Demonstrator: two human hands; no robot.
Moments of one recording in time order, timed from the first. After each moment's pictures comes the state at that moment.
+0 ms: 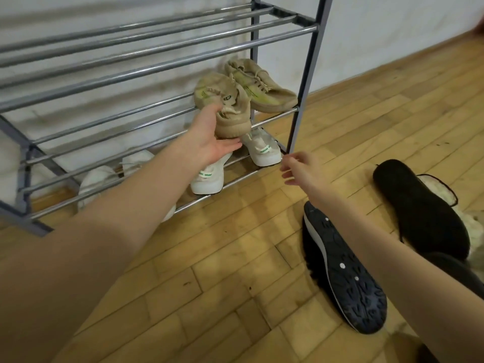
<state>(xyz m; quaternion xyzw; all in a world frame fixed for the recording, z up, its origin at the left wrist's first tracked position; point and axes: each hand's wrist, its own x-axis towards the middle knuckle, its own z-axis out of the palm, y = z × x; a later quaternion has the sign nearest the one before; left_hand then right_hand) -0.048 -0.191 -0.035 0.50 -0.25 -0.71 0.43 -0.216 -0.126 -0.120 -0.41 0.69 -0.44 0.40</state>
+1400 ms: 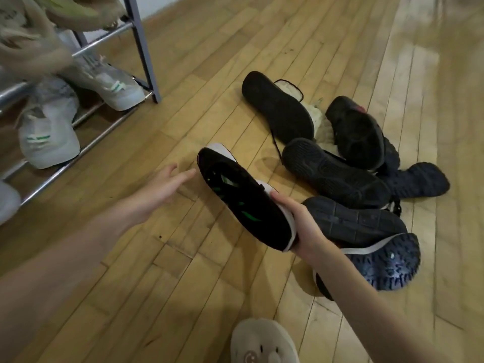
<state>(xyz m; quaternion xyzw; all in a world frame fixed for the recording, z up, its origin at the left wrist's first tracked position) -0.090 -0.067 -0.194 0.47 -0.66 -0.59 -0.01 -0.250 0.158 -0.167 0.02 0.66 -0.50 0.56</state>
